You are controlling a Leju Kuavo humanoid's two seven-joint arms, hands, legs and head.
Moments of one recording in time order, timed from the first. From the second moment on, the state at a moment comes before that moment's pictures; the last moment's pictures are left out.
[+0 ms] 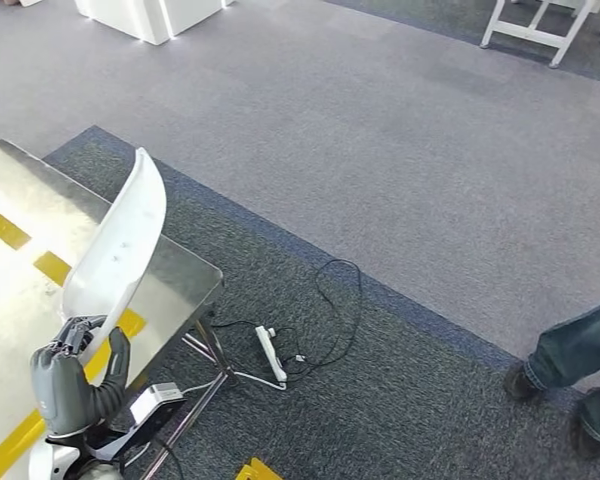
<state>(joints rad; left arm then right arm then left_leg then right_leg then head) 0.20 -0.14 -0.12 -1.73 -1.03 0.70 -0.41 -0.05 0.20 0.93 -0.02 -0.83 -0.25 -0.08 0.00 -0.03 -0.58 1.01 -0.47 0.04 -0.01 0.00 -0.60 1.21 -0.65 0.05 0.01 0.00</state>
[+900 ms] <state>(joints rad) 0.20 -0.14 -0.13 -1.73 -1.04 0.70 -0.39 -0.04 0.20 0.94 -0.03 -0.84 -0.25 -0.08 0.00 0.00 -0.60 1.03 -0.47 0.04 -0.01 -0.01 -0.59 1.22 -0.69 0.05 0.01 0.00</state>
